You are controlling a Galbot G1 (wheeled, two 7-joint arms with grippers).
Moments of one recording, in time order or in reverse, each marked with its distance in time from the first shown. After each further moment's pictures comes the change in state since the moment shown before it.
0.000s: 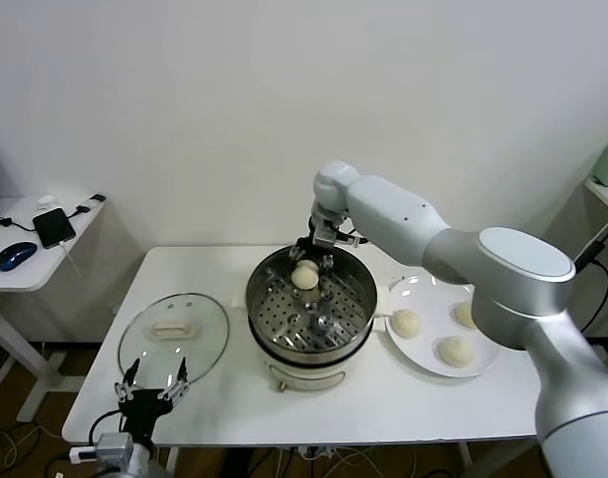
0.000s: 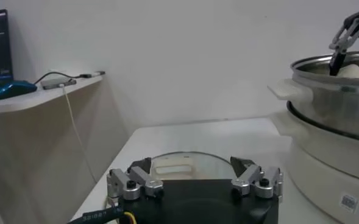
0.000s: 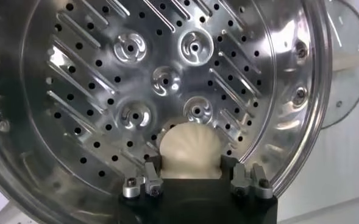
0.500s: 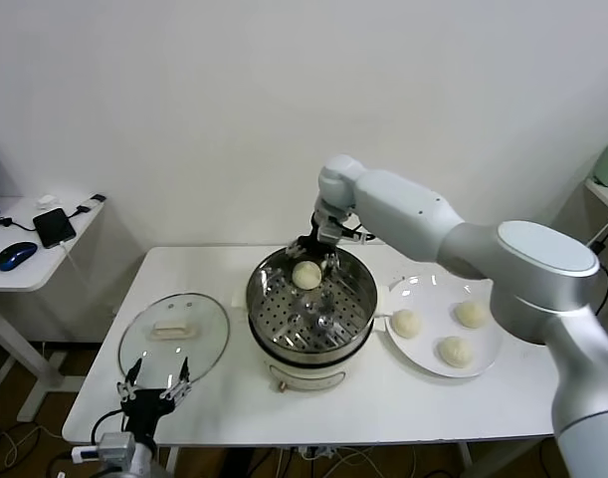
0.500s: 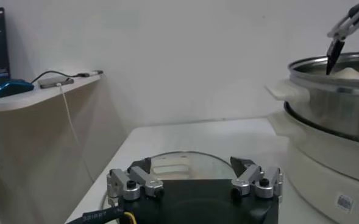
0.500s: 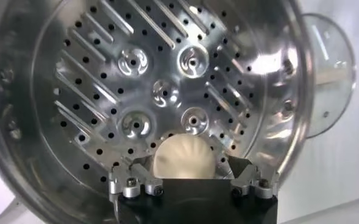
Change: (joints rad) left arm 0.006 -0.003 0.008 -0.012 0.001 0.005 0.003; right arm 0.091 -0.122 -0.030 0.183 0.246 -0.001 -0.096
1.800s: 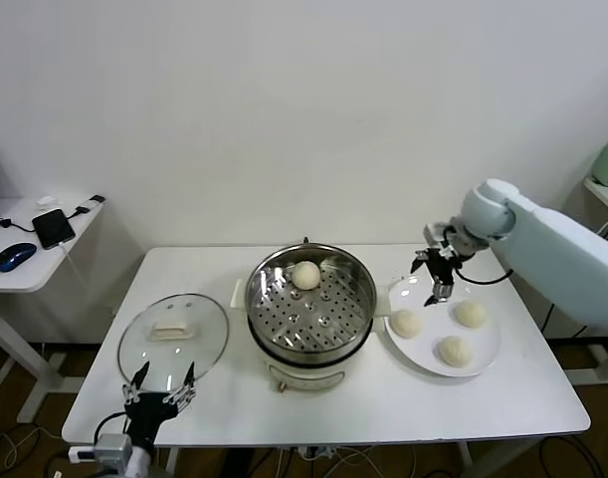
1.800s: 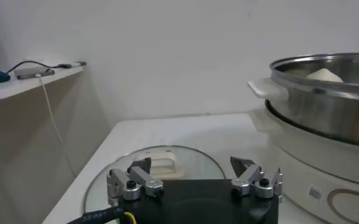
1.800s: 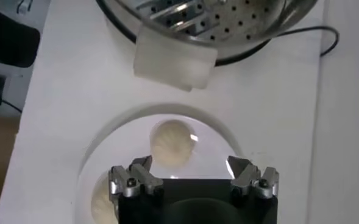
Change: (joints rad) left arm 0.016 0.035 0.003 -0.015 -0.057 0.051 0.047; right arm -0.396 -0.523 0.421 0.321 -0.064 -1.023 -0.125
